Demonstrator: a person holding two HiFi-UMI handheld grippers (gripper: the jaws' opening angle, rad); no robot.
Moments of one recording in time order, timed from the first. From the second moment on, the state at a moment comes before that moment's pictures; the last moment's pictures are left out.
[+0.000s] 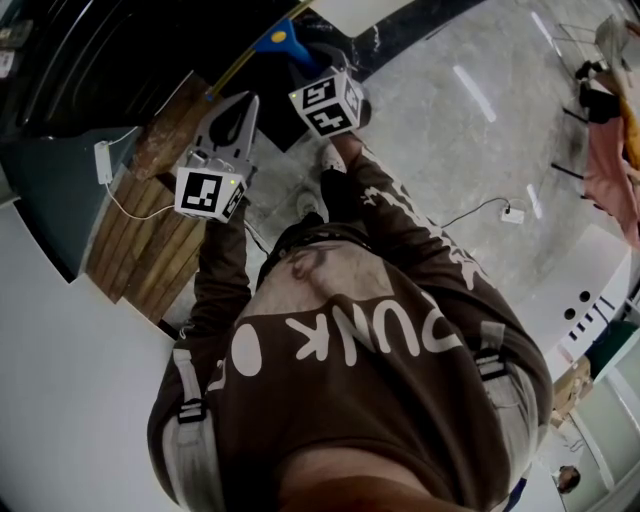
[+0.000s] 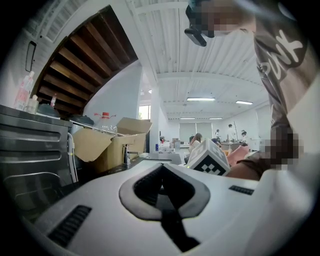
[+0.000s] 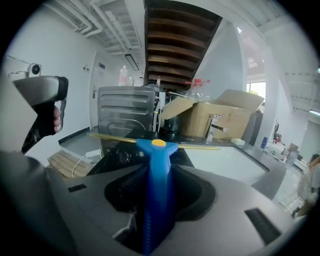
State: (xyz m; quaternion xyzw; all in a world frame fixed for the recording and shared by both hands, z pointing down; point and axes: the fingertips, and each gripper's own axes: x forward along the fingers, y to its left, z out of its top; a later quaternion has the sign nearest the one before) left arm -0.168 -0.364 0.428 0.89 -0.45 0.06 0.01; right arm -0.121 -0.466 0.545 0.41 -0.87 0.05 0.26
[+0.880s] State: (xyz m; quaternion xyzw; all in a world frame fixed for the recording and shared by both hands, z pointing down) left arm -0.172 -0.320 0.406 0.90 -0.43 0.06 -0.02; right arm -0.105 -0.404 0.440 0.43 -0.88 -0.02 0.18
